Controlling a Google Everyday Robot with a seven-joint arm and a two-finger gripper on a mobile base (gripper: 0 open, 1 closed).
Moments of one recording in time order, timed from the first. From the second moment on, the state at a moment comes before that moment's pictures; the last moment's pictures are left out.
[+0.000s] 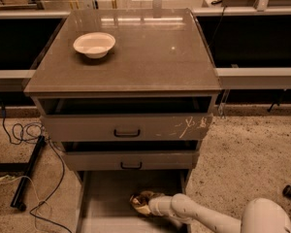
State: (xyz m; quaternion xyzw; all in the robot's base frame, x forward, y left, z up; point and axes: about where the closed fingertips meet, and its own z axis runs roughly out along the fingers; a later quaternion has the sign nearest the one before) arm 0.536 0.014 0.153 -0.42 0.78 0.26 0.38
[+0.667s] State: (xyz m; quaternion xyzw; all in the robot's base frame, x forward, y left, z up) arm 0.536 0.014 0.153 -0.42 0.78 0.26 0.38
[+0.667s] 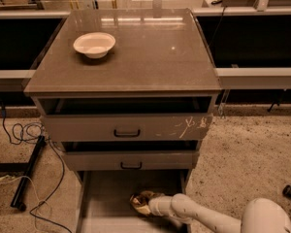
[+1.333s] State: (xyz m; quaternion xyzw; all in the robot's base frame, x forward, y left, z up) arm 0.536 0.014 0.153 -0.42 0.78 0.26 0.38
